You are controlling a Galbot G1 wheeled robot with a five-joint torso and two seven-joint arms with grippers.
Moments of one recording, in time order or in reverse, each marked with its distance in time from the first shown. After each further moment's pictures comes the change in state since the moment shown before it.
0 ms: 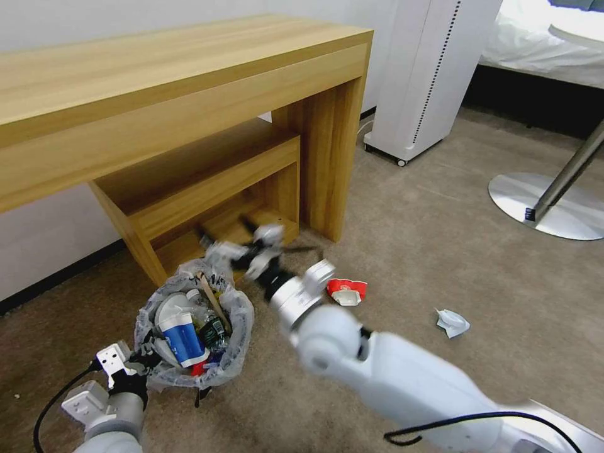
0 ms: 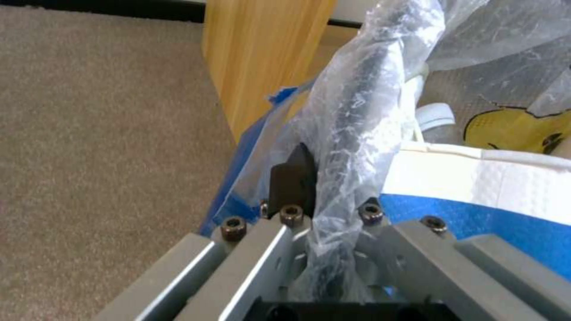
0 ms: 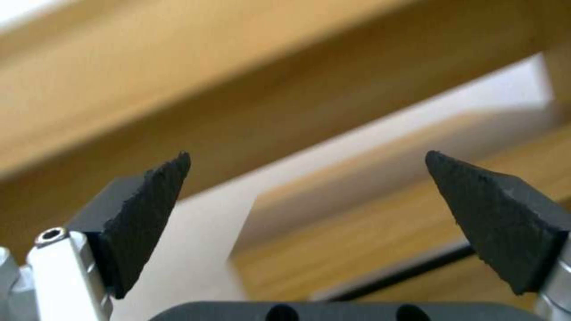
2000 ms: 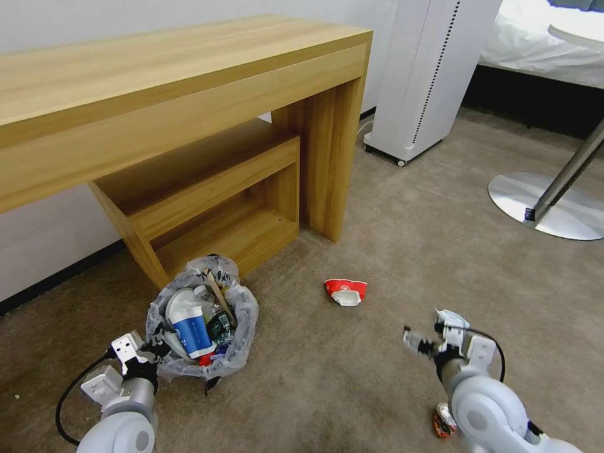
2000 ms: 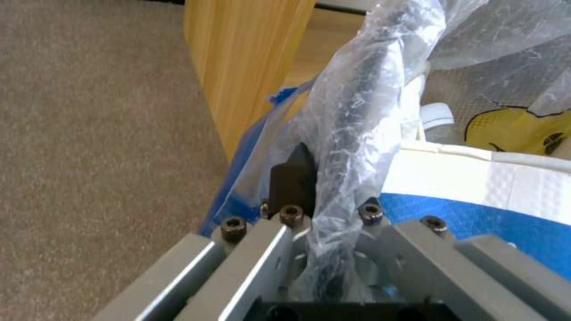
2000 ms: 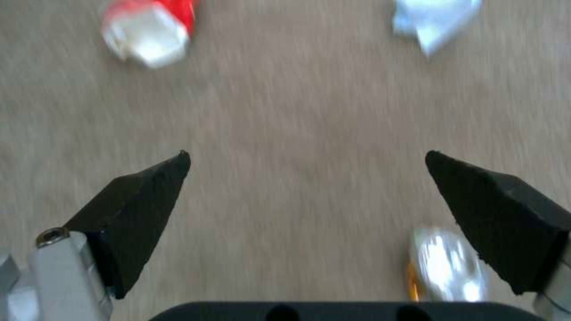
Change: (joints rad) left arm -0.107 0.035 0.038 0.131 -0.019 -0.007 0.003; right arm -0.830 -0.344 0.582 0.177 0.396 -0.505 0.666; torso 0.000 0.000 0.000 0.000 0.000
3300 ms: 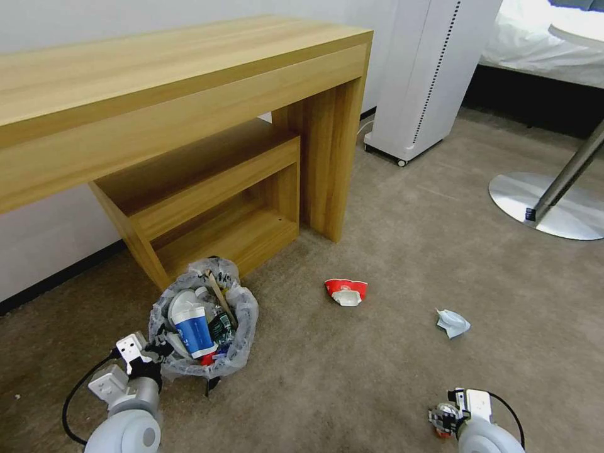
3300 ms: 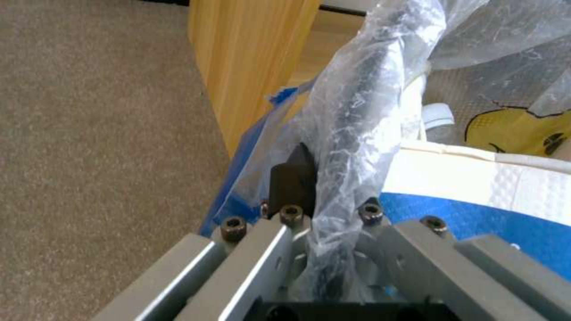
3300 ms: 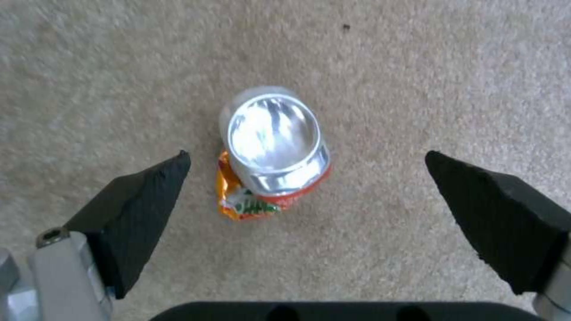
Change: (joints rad) left arm -0.010 -0.012 0.003 0.015 0.017 -0.018 -0.001; right arm -0.036 -0.070 -0.157 -0.310 -0.140 -0.040 -0.053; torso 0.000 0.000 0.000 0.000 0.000
